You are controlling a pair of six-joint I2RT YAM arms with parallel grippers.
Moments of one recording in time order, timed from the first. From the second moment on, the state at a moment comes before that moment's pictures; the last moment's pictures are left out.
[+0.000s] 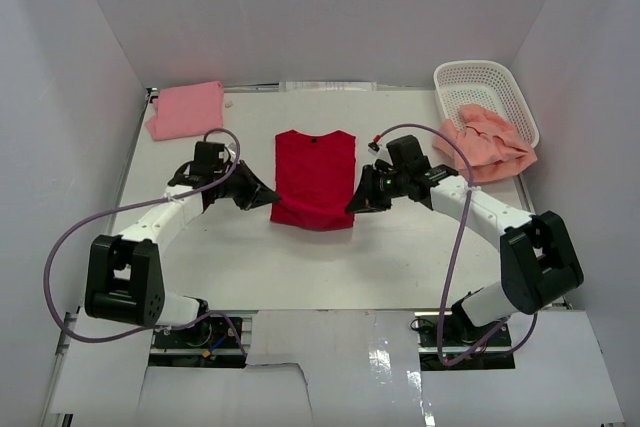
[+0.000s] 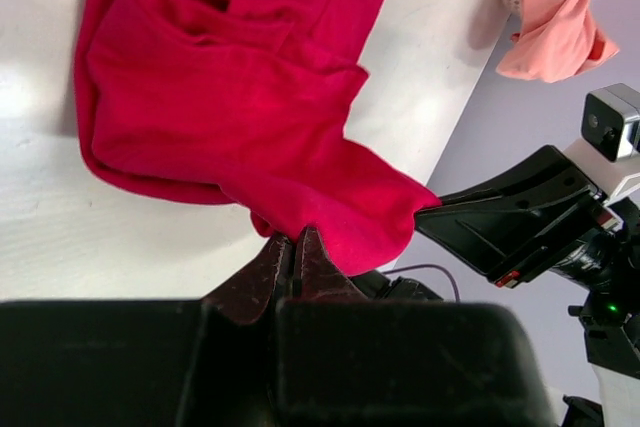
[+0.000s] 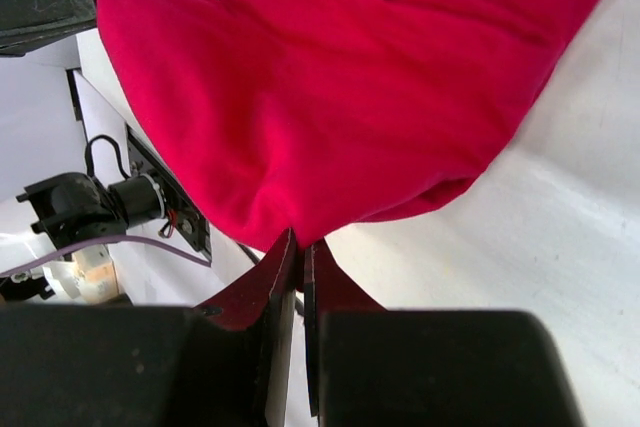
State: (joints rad) left arm -0.18 1.38 0.84 -0.34 0.60 -0.91; right arm 0.52 1.46 0.94 -0.33 -0.57 0.59
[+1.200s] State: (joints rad) left arm -0.15 1.76 1.30 -0.34 0.62 -0.88; right arm 0.36 1.79 1.40 -0.48 -0.64 0.46
